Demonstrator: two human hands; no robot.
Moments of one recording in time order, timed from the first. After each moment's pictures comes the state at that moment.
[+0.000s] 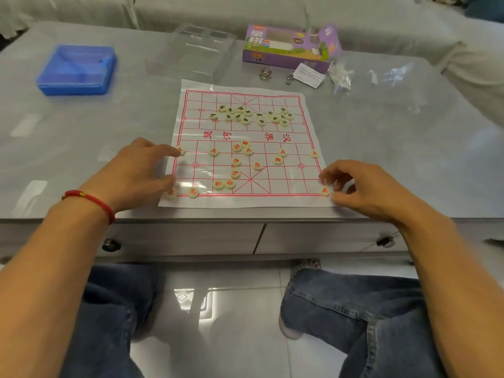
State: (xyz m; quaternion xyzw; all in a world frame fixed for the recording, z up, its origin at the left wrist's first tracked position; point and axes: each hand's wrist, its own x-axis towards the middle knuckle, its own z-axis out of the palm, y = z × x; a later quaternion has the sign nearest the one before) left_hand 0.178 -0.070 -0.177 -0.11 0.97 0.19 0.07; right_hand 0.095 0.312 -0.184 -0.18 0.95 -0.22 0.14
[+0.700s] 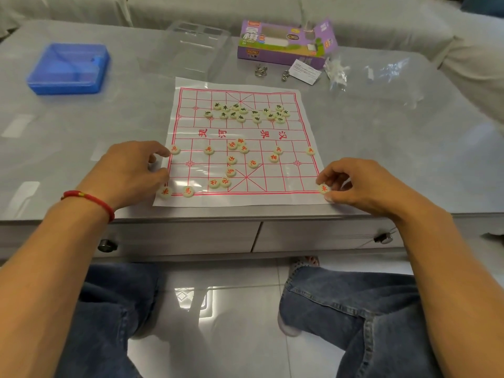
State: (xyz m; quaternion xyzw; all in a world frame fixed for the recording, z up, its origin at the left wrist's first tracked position) left_hand 0.178 -0.059 -0.171 -0.16 0.96 0.22 0.05; right_hand 0.095 0.311 -0.179 -0.17 0.95 -0.21 0.16
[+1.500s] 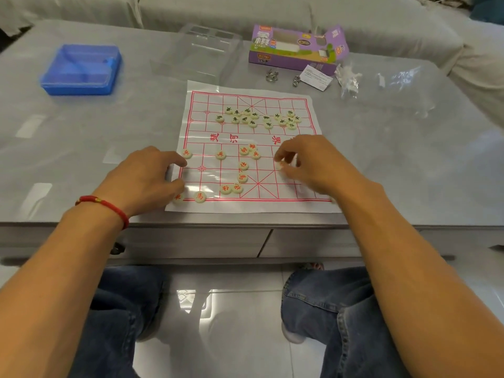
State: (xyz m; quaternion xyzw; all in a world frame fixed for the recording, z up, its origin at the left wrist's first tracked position) left_hand 0.178 -0.065 -0.175 -0.11 0.97 0.19 0.07; right_hand 0.071 0.202 -0.170 -0.24 0.96 -0.15 0.07
